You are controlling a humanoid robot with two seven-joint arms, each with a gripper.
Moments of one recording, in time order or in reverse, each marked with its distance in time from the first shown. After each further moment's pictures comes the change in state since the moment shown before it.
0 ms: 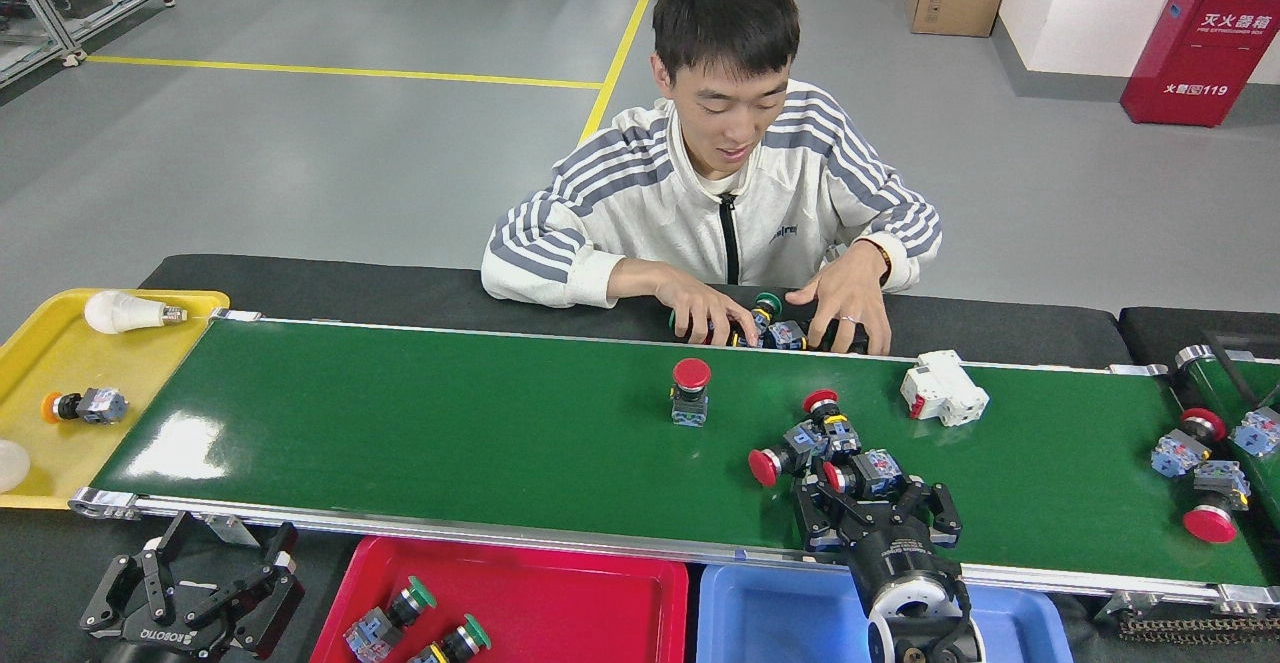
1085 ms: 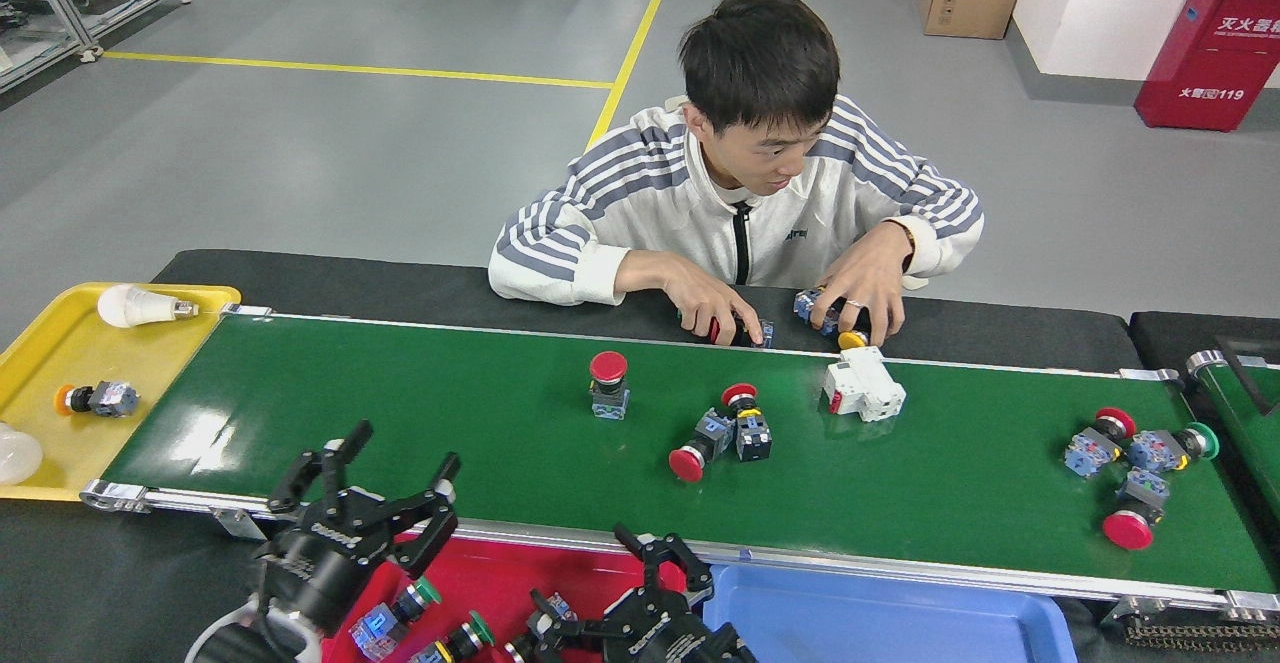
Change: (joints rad) left arm -0.315 -0.038 -0.429 0.117 -0.006 0.075 -0.100; right arm 0.136 0.059 0.217 -0.209 0.062 -0.151 -0.114
